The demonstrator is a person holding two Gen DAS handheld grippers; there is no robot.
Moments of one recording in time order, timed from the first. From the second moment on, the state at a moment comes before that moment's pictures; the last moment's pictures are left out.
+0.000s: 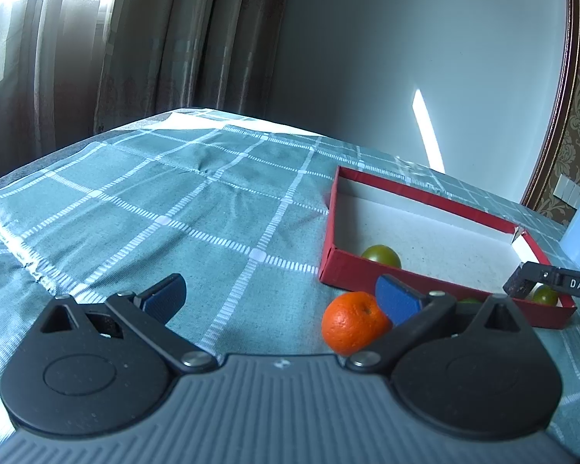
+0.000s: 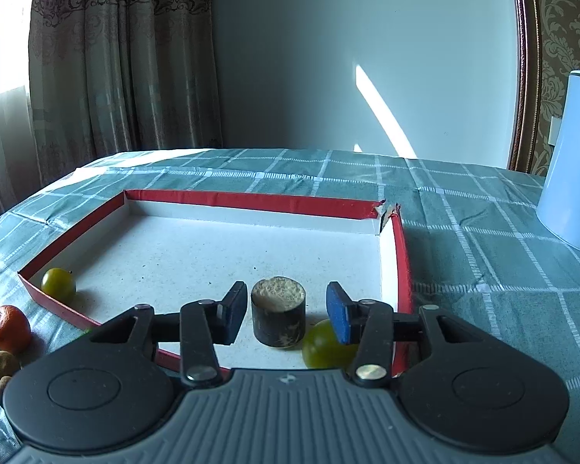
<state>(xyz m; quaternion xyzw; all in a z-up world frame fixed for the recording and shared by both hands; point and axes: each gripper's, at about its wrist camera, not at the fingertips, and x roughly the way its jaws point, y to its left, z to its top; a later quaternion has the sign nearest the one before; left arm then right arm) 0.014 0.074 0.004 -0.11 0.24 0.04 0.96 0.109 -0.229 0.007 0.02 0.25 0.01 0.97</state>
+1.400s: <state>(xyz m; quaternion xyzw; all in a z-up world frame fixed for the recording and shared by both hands) -0.026 -0.026 -0.005 0.09 0.28 -0.13 0.95 0.094 -0.245 0.018 0.04 0.21 -0.01 0.98</state>
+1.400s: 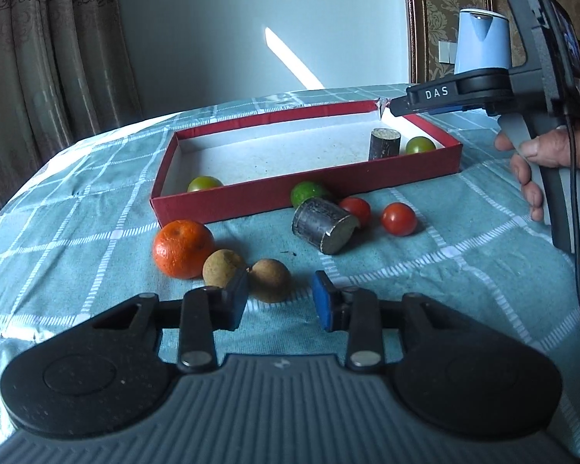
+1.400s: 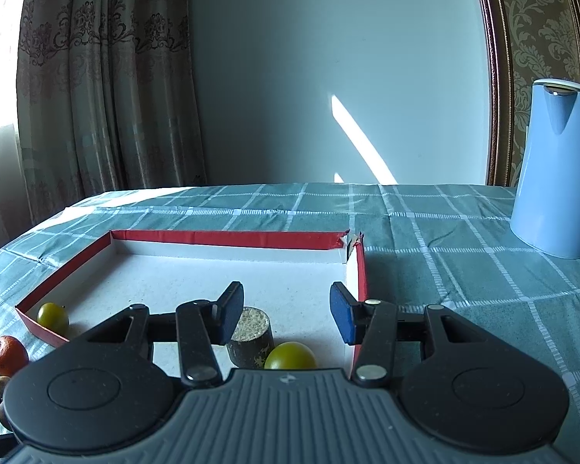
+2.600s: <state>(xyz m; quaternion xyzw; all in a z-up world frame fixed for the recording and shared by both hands) 0.067 -0.048 0.032 0.07 0.22 -0.08 0.97 0.096 -0.247 0.018 0.04 0.21 -0.01 0.98</state>
